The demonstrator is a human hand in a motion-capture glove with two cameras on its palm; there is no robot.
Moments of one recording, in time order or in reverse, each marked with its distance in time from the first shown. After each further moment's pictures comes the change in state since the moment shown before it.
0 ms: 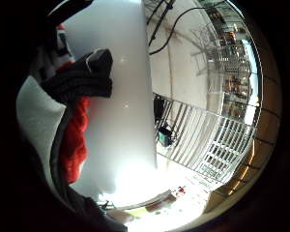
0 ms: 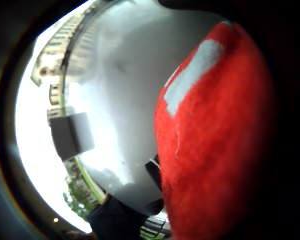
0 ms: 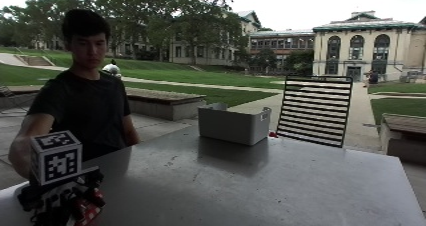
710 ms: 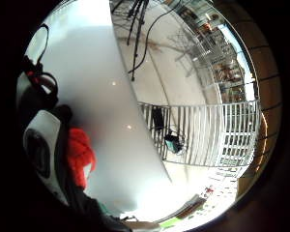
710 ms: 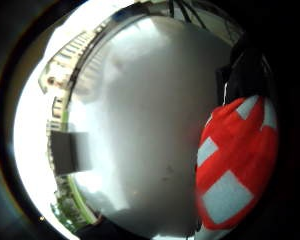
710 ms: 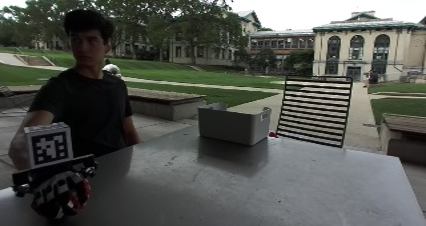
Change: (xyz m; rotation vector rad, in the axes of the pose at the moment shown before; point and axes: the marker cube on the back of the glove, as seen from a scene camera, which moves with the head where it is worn) arm 0.000 0.012 -0.016 0.277 0.004 0.105
